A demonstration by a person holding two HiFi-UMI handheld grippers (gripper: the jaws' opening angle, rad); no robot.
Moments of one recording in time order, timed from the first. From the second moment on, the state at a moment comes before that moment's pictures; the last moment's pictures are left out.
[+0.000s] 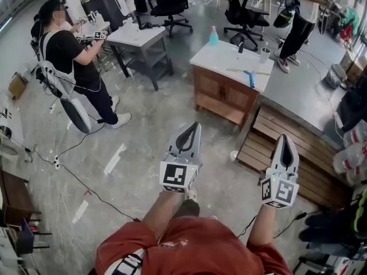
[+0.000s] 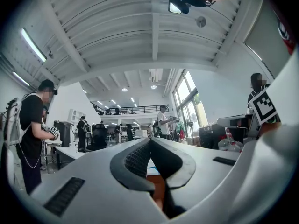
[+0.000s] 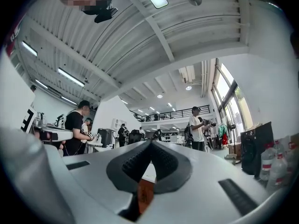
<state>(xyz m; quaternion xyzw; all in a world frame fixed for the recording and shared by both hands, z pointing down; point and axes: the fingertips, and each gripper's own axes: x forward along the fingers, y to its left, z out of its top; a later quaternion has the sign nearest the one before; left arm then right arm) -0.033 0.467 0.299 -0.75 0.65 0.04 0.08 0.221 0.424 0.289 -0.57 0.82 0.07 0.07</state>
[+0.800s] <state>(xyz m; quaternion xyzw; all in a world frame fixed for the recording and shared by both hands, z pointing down) -0.217 0.367 0.321 -0.72 0.69 0.05 0.05 0.060 0.308 0.303 -0.55 0.83 0.06 0.04</state>
